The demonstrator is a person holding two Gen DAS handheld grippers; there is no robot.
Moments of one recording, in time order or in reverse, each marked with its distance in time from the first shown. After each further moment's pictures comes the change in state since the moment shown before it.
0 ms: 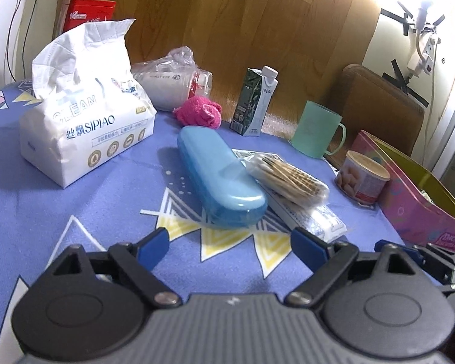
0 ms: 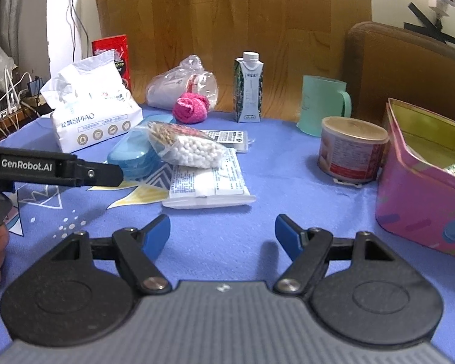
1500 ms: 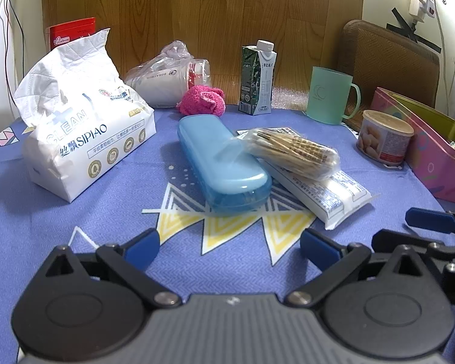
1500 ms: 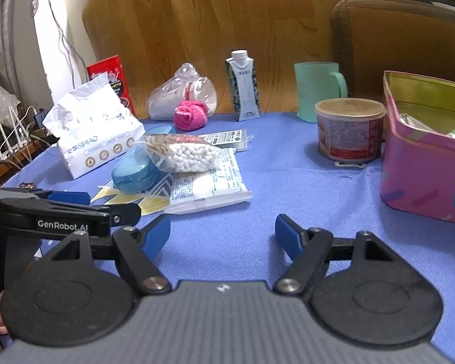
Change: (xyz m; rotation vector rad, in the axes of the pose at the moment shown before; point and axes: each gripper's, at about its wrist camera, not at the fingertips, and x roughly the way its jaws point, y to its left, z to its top) left arm 0.014 -0.029 -0.005 0.175 0.059 0.163; right arm -0.005 -0.024 0.000 0.146 -0.003 0.097
